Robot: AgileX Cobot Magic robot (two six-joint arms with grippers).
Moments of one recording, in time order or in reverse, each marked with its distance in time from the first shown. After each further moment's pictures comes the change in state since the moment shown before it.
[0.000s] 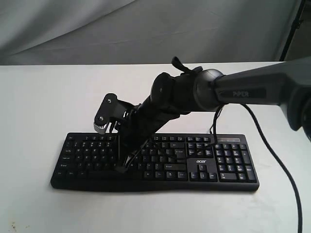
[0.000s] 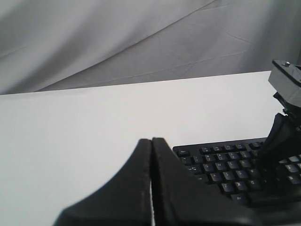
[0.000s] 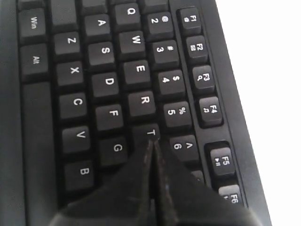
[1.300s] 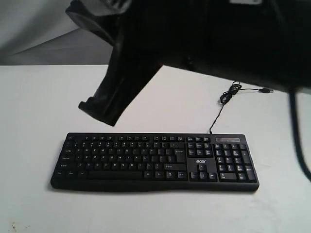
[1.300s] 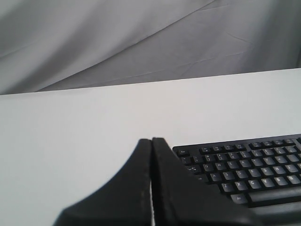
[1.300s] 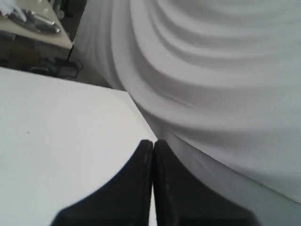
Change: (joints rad) left arm 0.000 0.000 0.000 0.000 0.000 0.000; right arm 0.299 -0.969 0.438 0.086 -0.563 0.000
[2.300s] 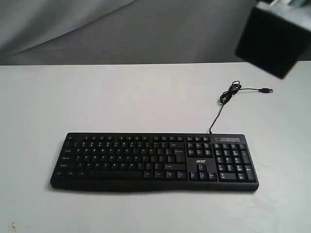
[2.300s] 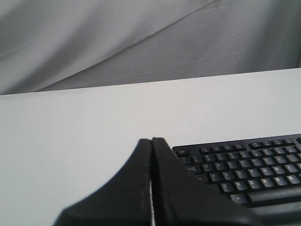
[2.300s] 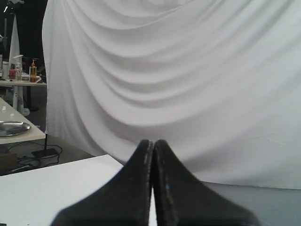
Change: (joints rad) left arm 0.000 0.000 0.000 0.000 0.000 0.000; right arm 0.043 -0.355 0.183 0.306 -0.182 0.000
